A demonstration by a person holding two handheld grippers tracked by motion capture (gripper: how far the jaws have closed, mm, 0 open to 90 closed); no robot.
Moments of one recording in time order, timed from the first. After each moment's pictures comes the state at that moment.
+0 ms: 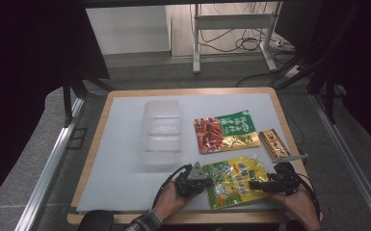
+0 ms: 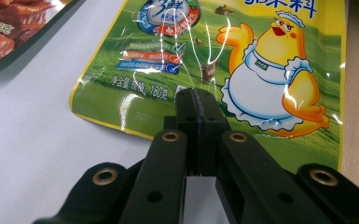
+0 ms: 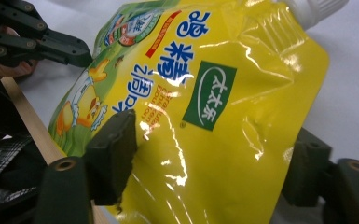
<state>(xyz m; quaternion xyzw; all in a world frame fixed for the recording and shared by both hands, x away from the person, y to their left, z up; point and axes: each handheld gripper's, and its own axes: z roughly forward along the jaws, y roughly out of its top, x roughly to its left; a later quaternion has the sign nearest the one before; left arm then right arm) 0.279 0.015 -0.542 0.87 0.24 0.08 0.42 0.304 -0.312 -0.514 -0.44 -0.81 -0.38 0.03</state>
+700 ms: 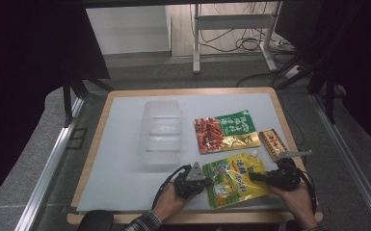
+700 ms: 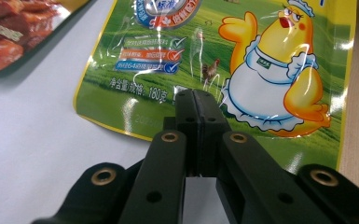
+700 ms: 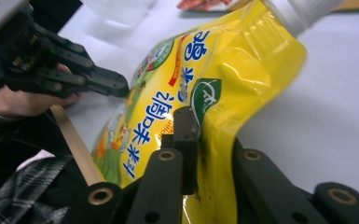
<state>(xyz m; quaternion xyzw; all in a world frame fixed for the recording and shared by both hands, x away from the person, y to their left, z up) 0.276 0.019 -0.539 0.87 0.23 0.09 0.43 0.306 -0.309 -0.497 -0.43 -0.79 -0.44 0.06</state>
